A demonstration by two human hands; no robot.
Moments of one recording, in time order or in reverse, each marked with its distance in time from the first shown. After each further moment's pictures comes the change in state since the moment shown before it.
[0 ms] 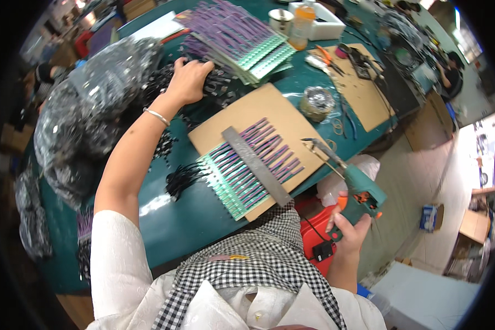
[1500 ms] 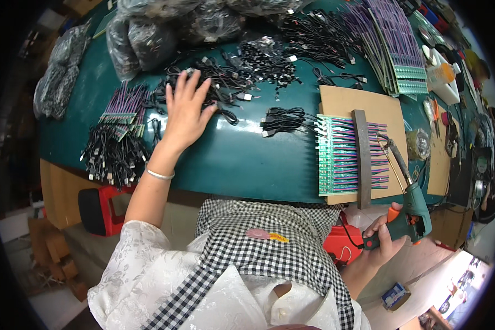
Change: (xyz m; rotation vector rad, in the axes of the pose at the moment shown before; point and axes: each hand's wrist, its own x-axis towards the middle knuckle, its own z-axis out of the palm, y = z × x) left_hand -0.348 0.043 -0.052 -0.025 0.054 -0.802; right_hand 0.006 0.020 0.057 -0.044 -0.310 -0.039
